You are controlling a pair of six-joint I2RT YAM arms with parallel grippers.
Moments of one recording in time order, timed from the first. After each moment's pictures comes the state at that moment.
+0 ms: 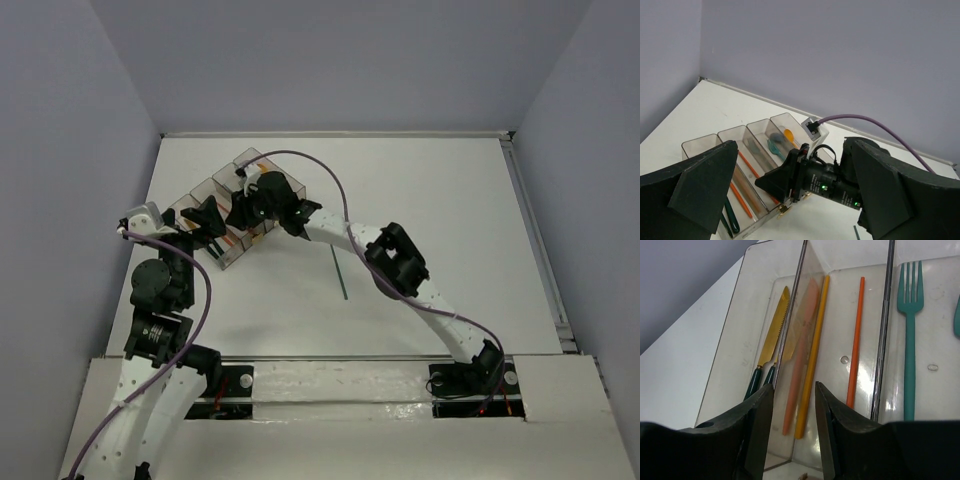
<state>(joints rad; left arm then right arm) -0.28 0.45 0.63 0.01 -0.39 -0.31 0.88 2.64 2.28 0.05 -0.30 0.32</state>
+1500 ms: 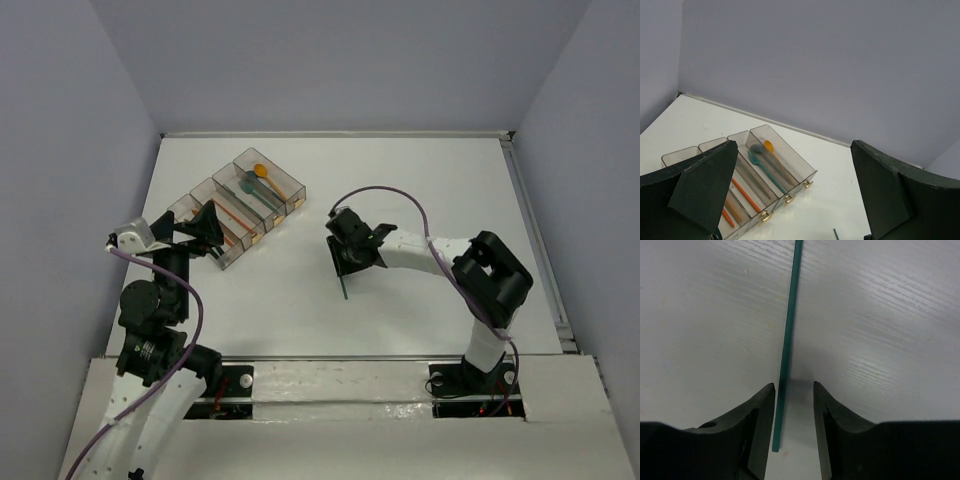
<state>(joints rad) -0.35 0.34 0.63 0.01 -0.39 -0.31 0.82 1.81 1.16 -0.39 0.15 0.45</state>
